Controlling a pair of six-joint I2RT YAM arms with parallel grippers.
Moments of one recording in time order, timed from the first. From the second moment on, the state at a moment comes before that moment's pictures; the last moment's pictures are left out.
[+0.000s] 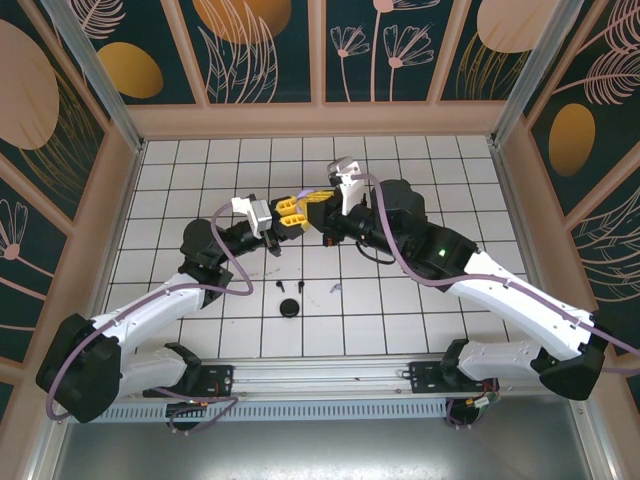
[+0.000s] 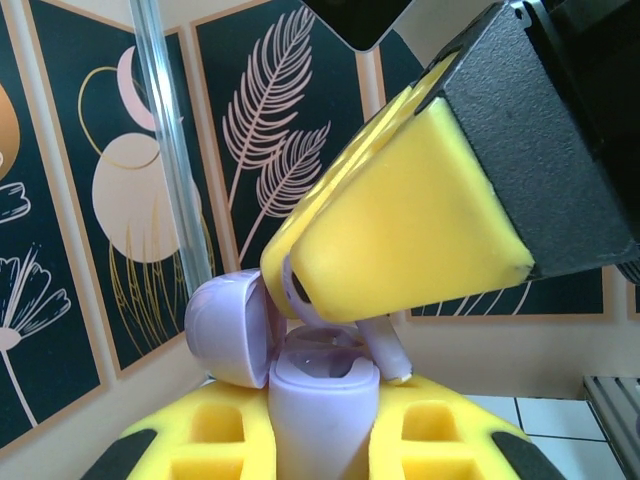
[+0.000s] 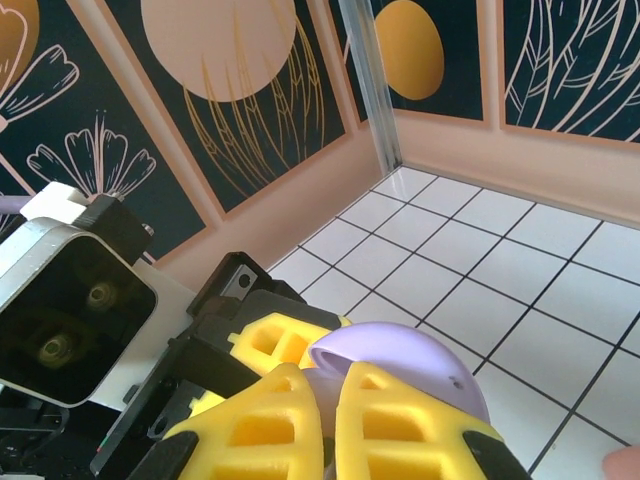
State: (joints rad) left arm -0.59 1.18 0.62 0.96 0.67 -0.10; right arm 1.00 1.17 1.26 -0.28 0.00 0.29
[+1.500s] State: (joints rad) left arm -0.60 1.17 0.62 0.91 0.68 -0.10; right arm 0.96 1.16 1.24 -0.24 0.01 0.32
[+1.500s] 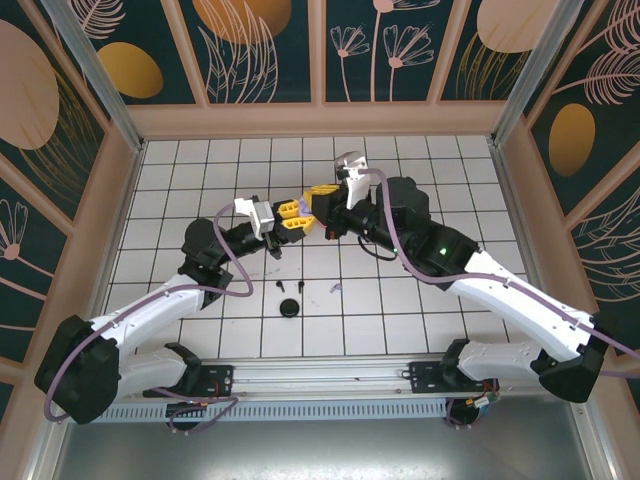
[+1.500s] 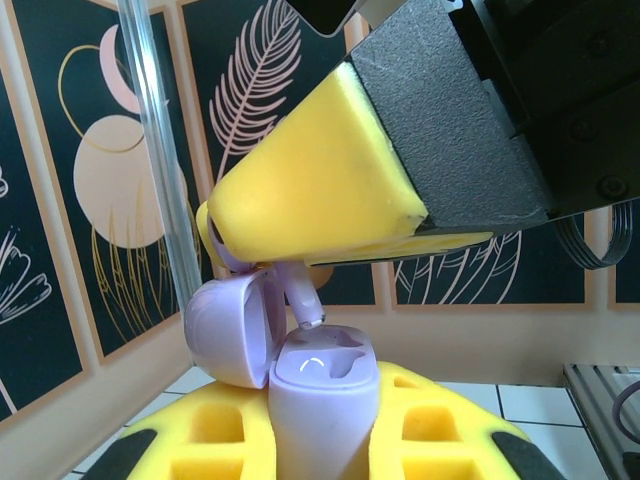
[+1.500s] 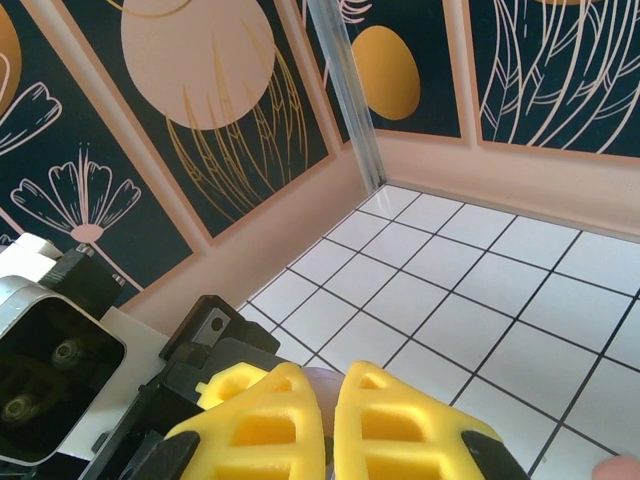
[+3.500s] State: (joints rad) left arm -0.61 1.55 0.86 1.00 0.68 0.01; right arm 0.70 1.12 1.21 -0.25 -0.13 0.22
